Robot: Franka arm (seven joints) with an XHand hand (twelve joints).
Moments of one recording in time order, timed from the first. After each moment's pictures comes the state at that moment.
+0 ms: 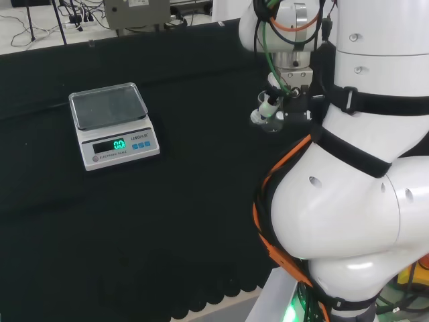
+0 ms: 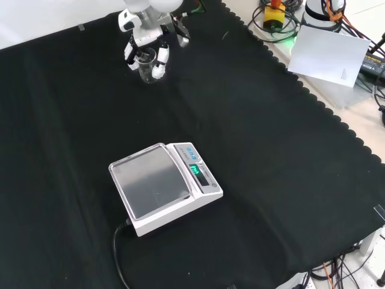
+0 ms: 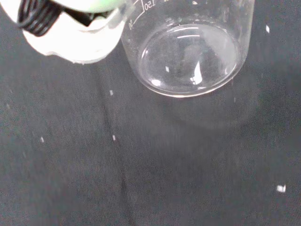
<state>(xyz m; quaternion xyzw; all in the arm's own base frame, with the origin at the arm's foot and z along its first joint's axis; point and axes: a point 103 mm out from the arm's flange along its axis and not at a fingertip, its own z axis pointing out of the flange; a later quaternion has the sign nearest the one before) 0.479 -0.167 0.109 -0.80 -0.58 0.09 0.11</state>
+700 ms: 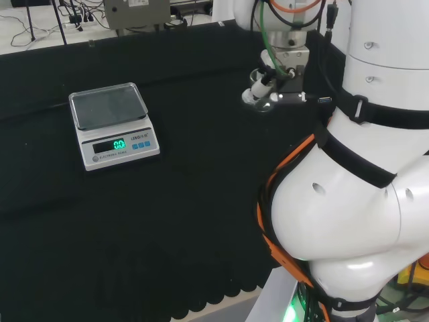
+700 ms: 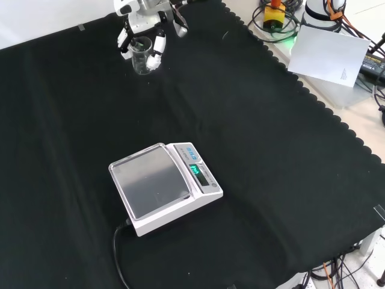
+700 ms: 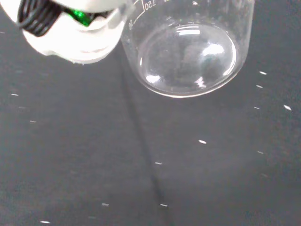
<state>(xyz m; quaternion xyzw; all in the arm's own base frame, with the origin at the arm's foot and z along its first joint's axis) 0.495 -0.142 0.162 -0.79 -0.61 0.05 0.08</state>
